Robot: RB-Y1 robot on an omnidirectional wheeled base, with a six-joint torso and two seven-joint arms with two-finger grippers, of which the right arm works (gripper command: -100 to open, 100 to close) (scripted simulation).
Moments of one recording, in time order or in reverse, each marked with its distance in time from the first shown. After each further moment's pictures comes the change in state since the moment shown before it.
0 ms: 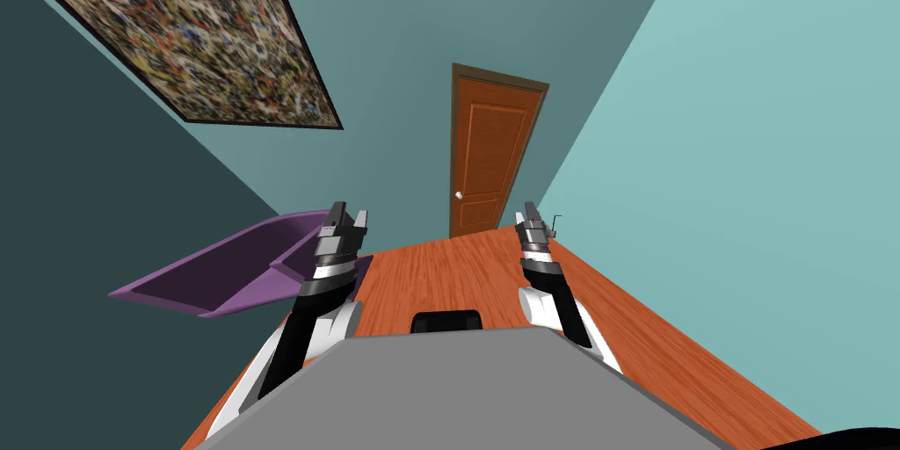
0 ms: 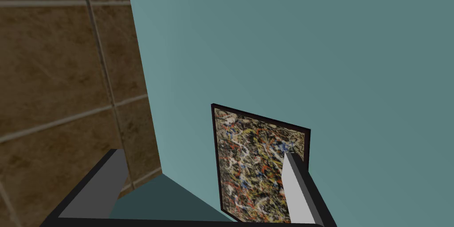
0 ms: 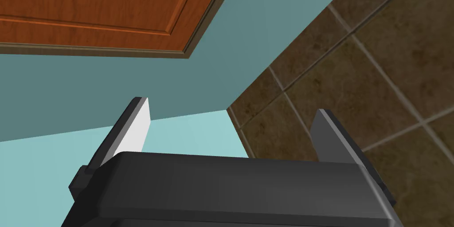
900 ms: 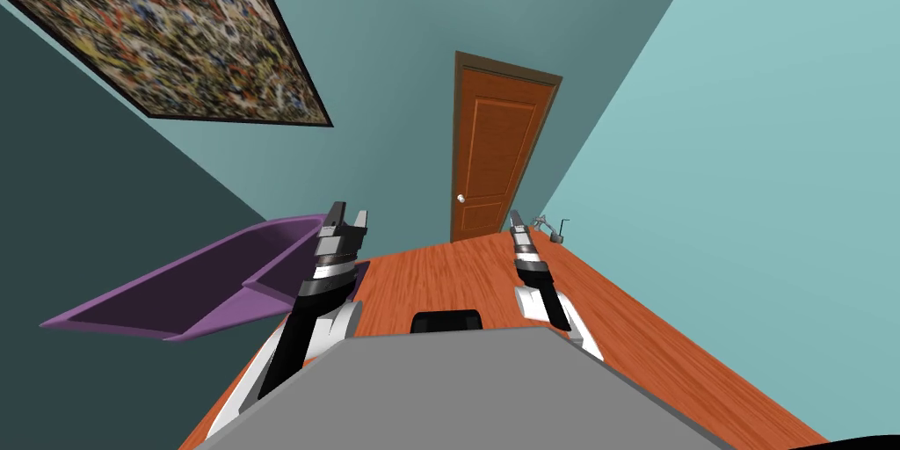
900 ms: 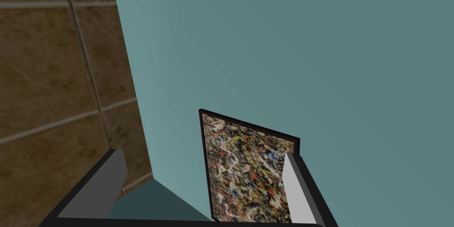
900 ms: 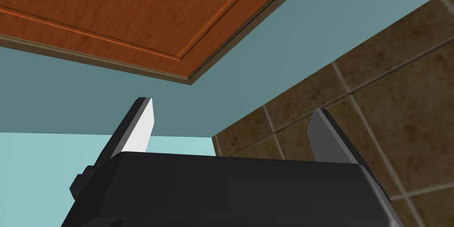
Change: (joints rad) arm -0.063 -0.034 -0.024 0.193 0.067 -0.060 0.137
